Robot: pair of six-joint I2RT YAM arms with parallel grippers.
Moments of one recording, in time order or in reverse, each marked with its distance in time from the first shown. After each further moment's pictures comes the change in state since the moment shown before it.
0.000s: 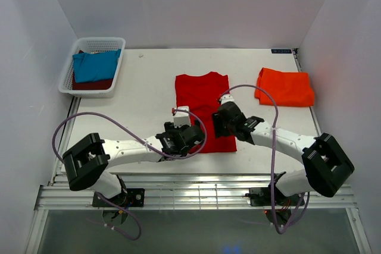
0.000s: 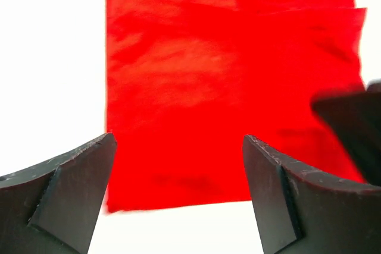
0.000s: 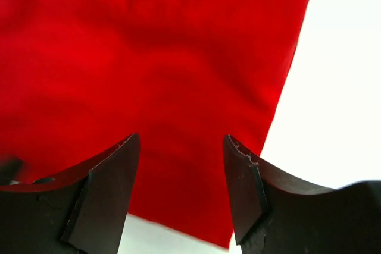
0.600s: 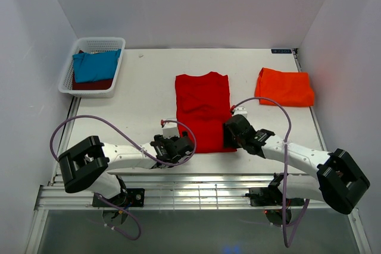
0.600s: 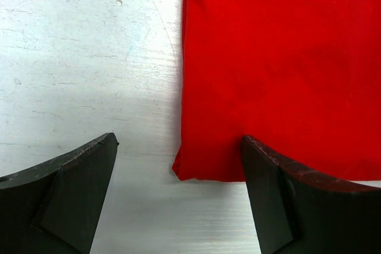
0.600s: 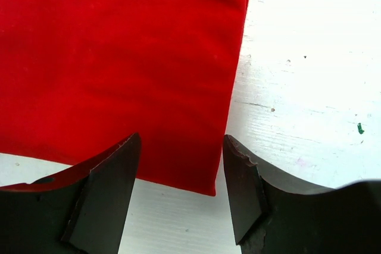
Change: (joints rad) left arm 0.002 -0.066 -0.219 -0.052 0.054 -0.158; right arm 0.043 -0.187 -0.246 -0.057 0.053 0.188
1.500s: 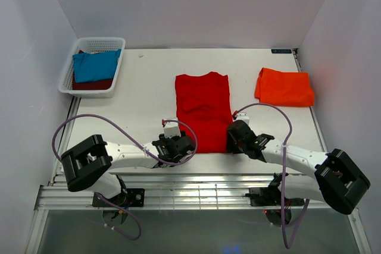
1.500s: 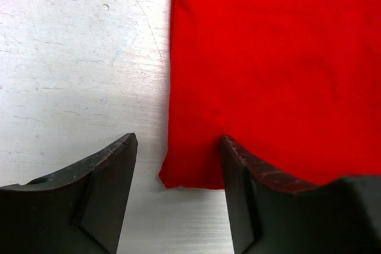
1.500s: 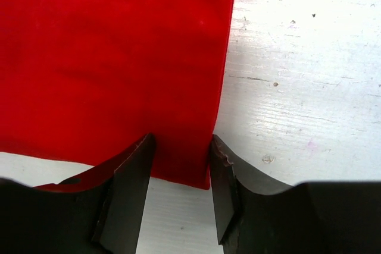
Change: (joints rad) left arm 0.000 0.027 0.005 0.040 0.013 -0.024; right arm 0.008 -0.009 -0.089 0.039 -0.005 0.068
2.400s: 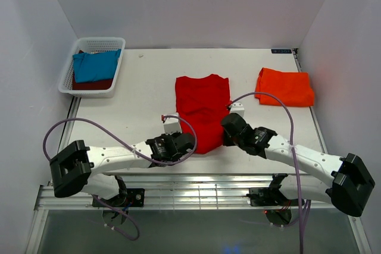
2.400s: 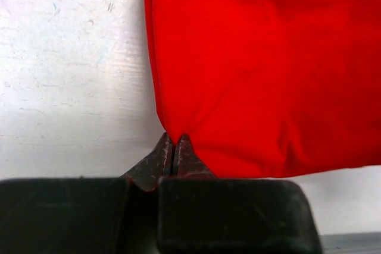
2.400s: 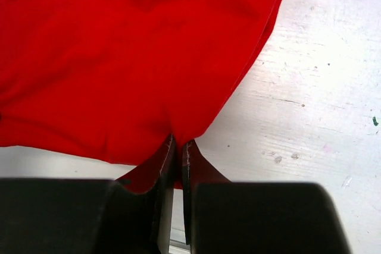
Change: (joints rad) left arm -0.035 -0.097 0.099 -0.156 -0.024 -0.010; right arm 0.114 -0.059 0.198 -0.171 0.073 0.043
